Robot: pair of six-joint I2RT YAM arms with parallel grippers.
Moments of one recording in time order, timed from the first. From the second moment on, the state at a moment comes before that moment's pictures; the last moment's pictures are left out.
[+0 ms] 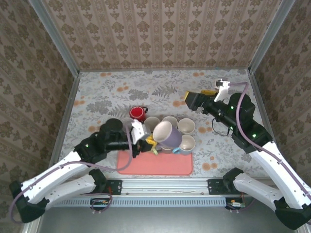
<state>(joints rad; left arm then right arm) -1.01 0.80 0.76 -0.41 0.43 0.10 0.50 0.86 1.08 -0.34 -0.06 0.55</state>
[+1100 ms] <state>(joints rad) -1.32 1.31 0.73 -0.31 0.12 0.25 0.50 0.79 1.04 -0.40 -0.05 0.47</state>
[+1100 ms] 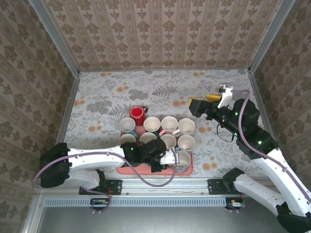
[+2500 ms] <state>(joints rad) -1.36 1.34 0.77 -0.25 0.03 0.26 0.50 0.80 1.03 -0.40 -0.06 0.45</state>
